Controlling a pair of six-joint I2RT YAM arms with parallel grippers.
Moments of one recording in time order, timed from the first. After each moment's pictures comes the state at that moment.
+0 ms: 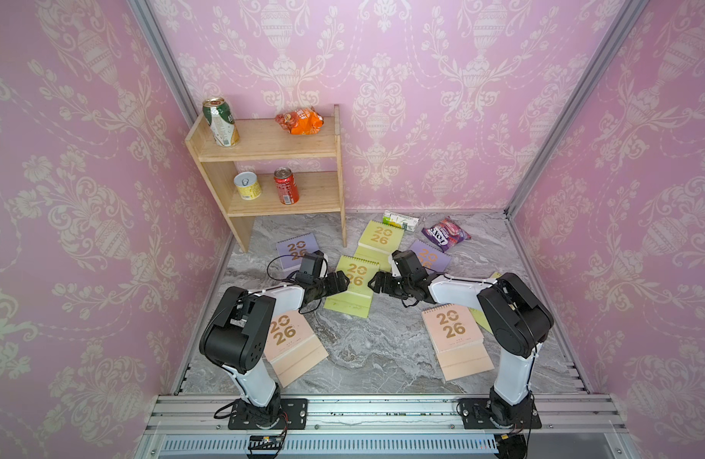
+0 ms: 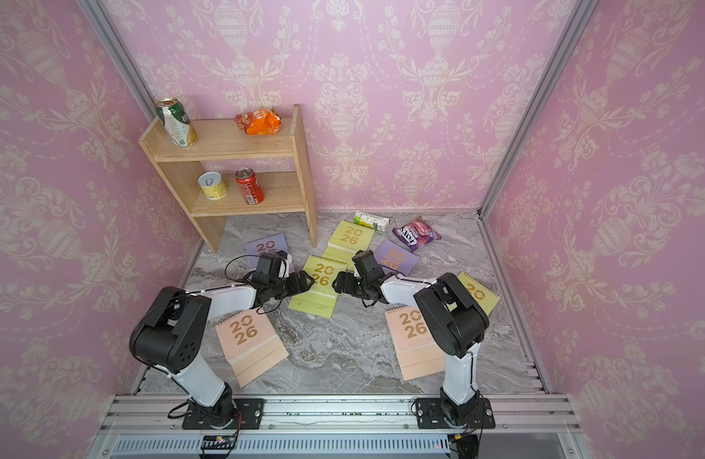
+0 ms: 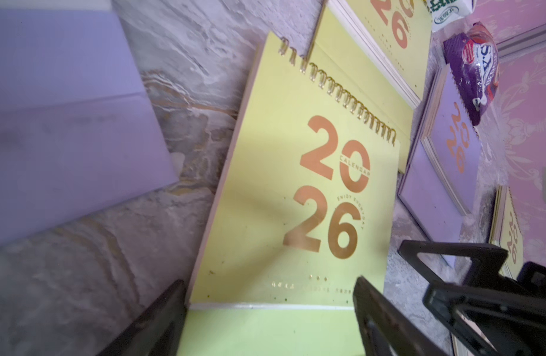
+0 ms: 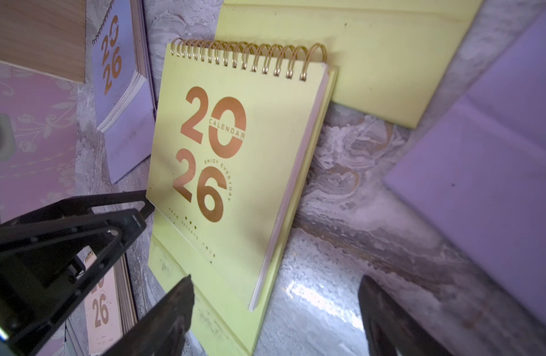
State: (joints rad) left arm -0.31 1.69 0.79 0.06 0.29 -0.59; right arm 0.57 1.89 1.06 0.01 -0.24 0.73
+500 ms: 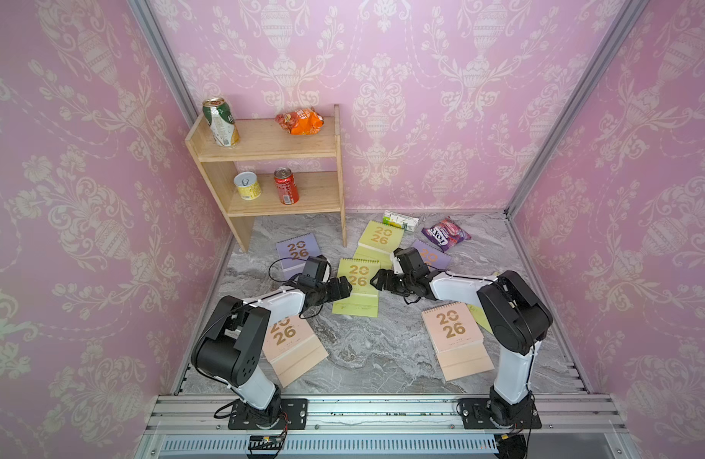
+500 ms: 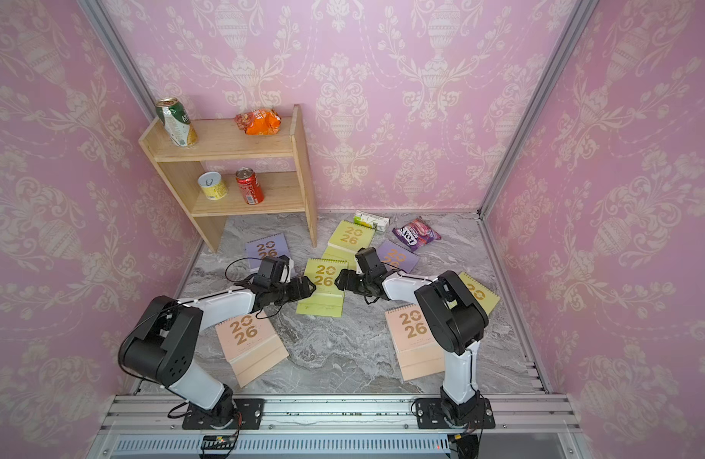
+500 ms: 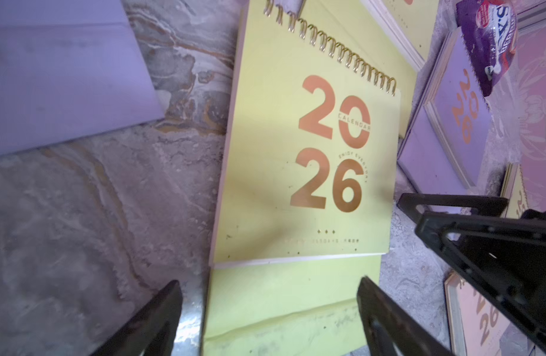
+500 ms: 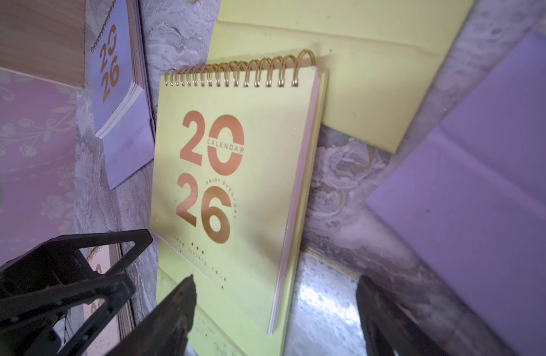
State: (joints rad) left arm -0.34 1.63 0.81 -0.07 0.25 -0.59; right arm 0.53 1.92 1.10 -0.01 -0.27 0.70
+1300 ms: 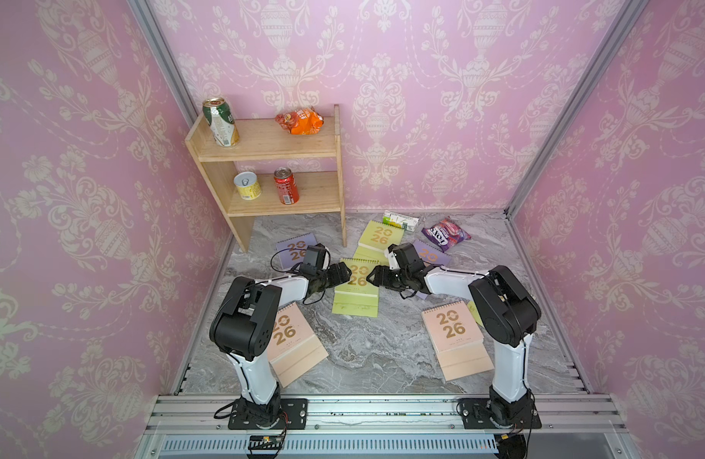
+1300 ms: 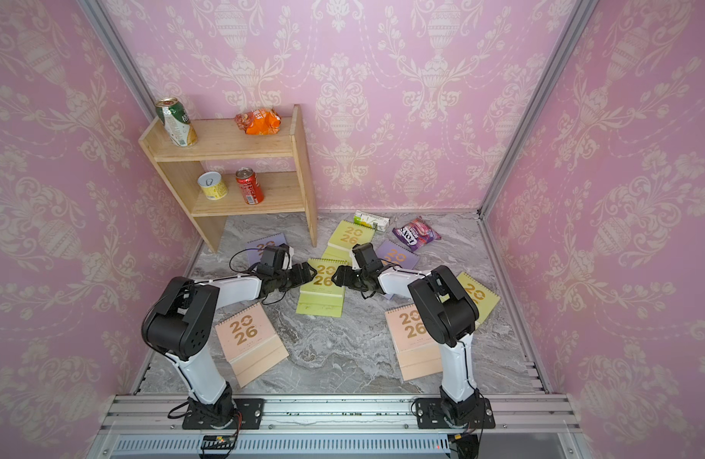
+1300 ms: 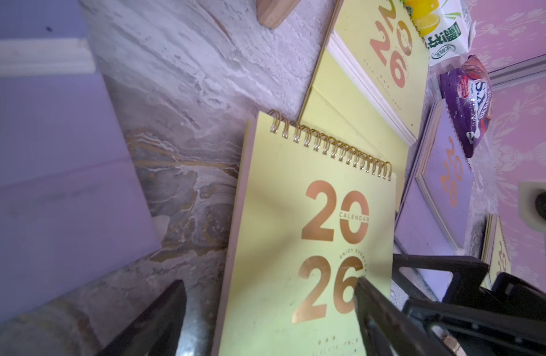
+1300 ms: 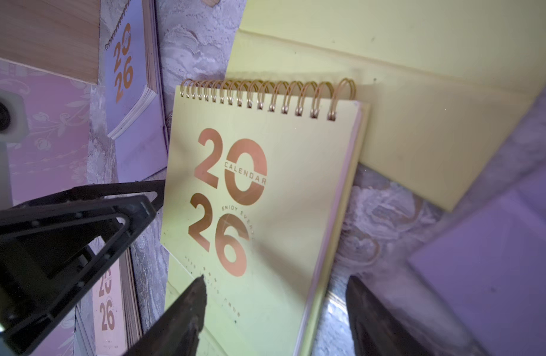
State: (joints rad) left arm -0.28 1.81 0.93 0.07 0.29 -0.63; right arm 0.53 2.01 1.20 -0.02 -0.33 0.68
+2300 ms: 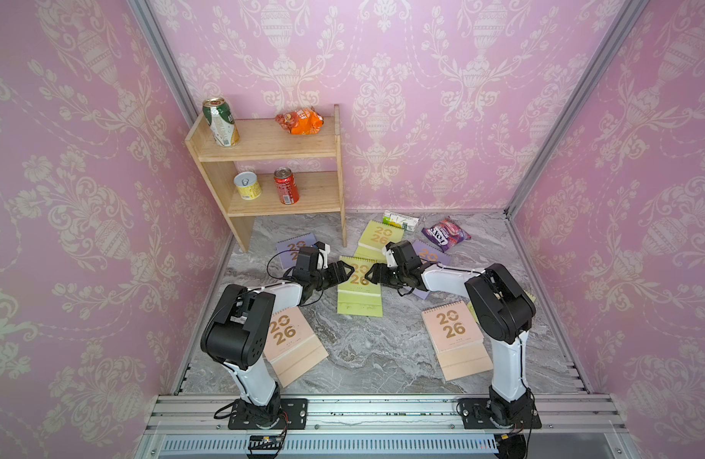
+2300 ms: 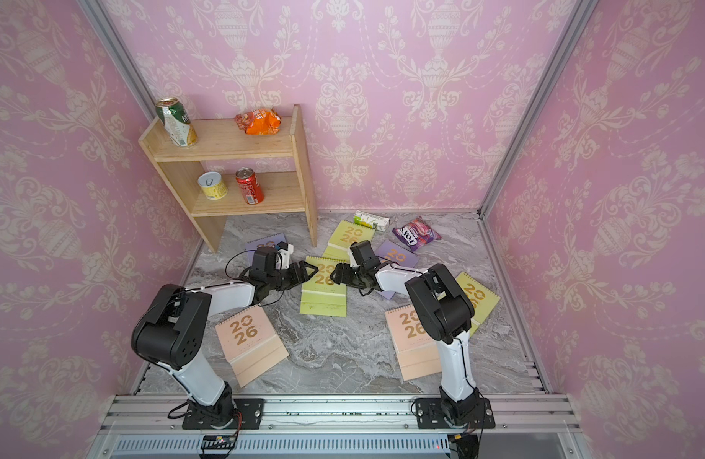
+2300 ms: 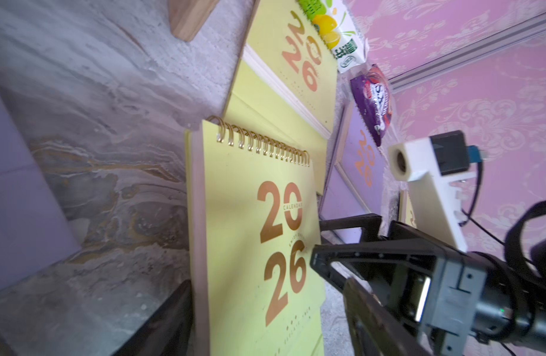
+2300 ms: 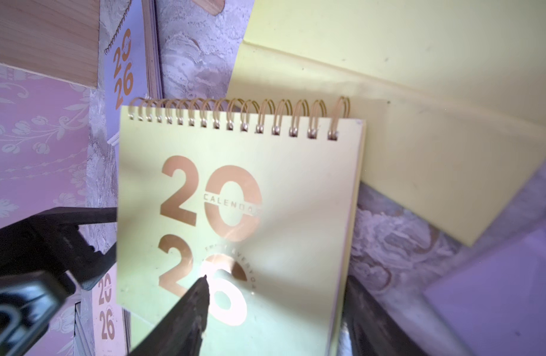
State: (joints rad) left arm -0.26 1.71 0.82 0.26 0.50 -0.67; right arm 0.53 2.04 1.24 -0.03 -0.33 0.68
